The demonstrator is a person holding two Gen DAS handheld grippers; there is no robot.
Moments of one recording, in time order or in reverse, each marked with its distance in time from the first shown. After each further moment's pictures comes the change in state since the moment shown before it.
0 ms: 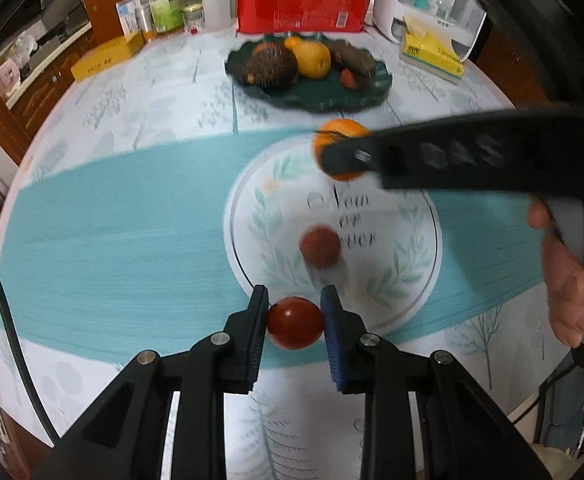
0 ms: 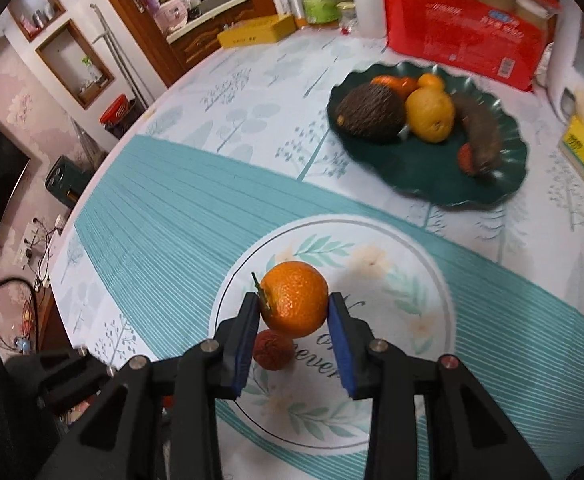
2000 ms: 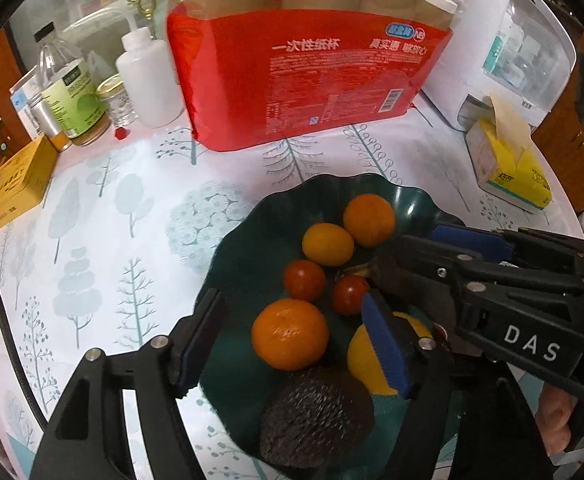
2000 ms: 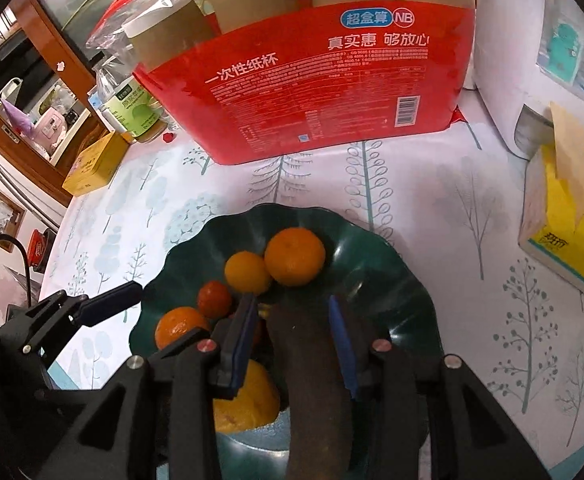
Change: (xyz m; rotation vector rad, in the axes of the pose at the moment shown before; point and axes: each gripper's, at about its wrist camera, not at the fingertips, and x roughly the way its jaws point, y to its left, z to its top) left arm 0.167 0.040 0.323 0.095 -0.016 -0.049; right arm 0.063 -0.184 0.193 0.366 -0.110 -0.144
